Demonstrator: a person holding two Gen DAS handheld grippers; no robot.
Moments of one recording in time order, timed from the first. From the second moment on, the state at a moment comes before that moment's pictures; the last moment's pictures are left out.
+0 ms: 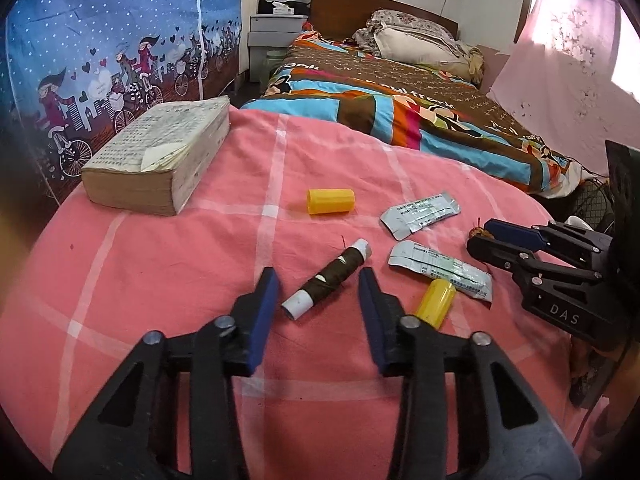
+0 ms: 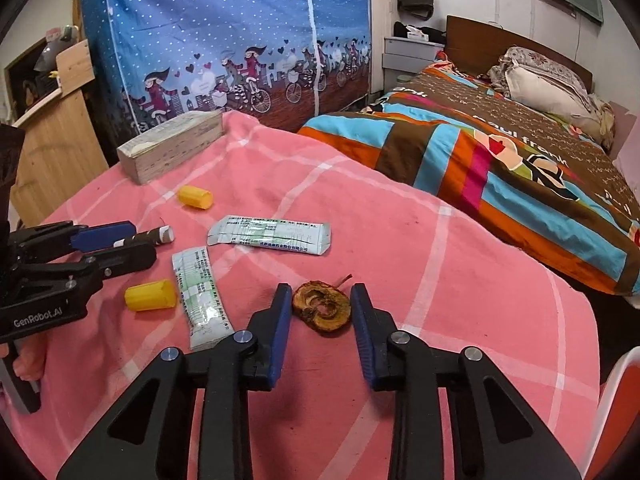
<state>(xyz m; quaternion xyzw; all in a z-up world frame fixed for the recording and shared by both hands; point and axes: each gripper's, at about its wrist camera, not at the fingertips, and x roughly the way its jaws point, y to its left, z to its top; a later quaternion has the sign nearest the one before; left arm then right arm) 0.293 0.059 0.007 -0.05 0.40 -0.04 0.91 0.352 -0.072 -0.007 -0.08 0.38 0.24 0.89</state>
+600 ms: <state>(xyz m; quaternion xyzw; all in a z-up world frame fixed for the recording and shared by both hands) 0.266 0.044 0.037 -0.05 0.31 -0.08 0.95 0.312 -0.083 0.022 -0.08 0.25 0.25 0.93</state>
